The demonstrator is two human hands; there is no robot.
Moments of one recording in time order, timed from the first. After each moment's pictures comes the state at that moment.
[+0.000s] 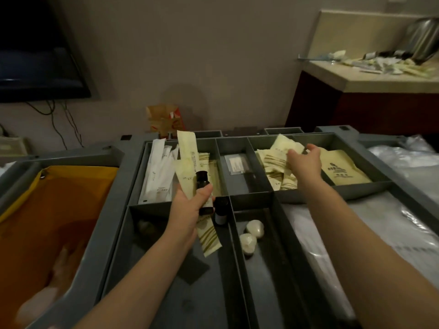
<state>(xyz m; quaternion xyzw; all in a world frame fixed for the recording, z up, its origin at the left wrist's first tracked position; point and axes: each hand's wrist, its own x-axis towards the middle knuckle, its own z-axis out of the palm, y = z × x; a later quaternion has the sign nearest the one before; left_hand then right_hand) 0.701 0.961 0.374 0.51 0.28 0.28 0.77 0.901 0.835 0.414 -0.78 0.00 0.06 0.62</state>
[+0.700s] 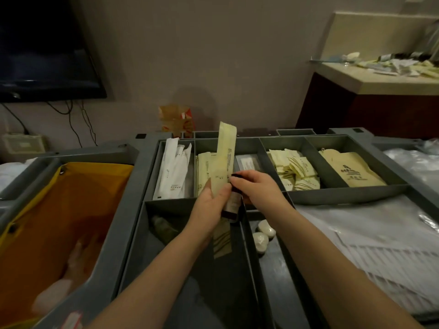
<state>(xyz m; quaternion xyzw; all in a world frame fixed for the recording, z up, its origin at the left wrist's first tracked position) 0.692 0.951 0.381 0.67 0.24 0.21 0.67 0.783 0.866 0.413 -0.74 -0.26 0.29 0.56</state>
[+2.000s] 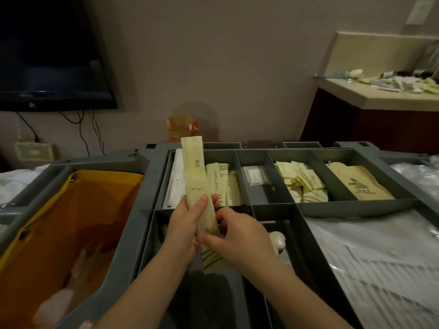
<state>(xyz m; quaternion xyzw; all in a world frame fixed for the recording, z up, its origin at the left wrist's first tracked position) 0.655 0.982 0.378 0.45 0.27 0.28 0.80 0.711 0.876 0.391 -0.85 -0.44 0.08 0.28</state>
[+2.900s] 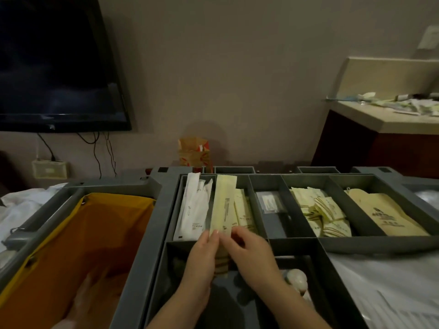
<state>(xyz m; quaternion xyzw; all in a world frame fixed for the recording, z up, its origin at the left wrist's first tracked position) 0.662 0.984 0.383 0.54 0.35 0.22 0.73 0.735 0.911 0.387 -0.78 -0.32 0.23 0.49</state>
